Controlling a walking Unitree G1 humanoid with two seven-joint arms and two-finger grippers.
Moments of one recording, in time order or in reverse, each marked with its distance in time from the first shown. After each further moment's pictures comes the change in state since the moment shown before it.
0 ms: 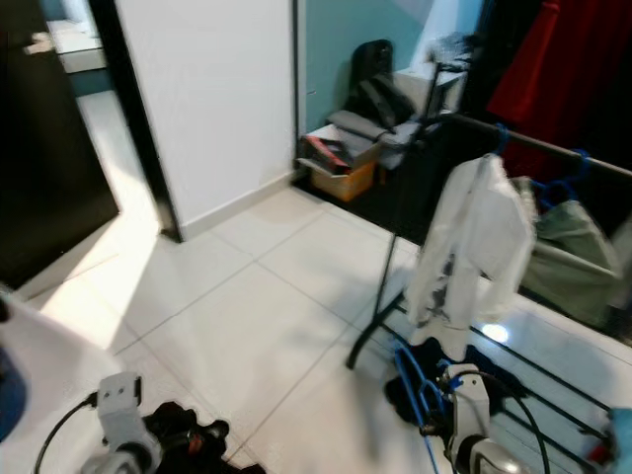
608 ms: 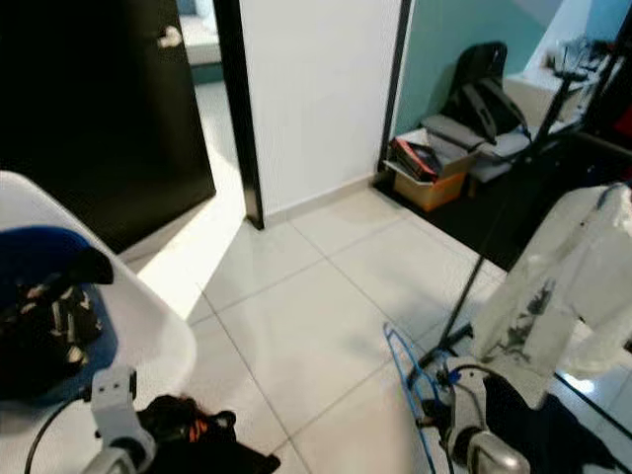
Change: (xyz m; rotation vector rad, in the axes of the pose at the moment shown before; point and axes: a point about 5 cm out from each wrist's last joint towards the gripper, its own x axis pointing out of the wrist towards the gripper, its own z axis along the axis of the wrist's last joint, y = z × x) left arm 0.001 0.004 0.012 0.039 -0.041 -0.009; right arm 0.003 0.005 0.011 -0.015 -0.066 0.054
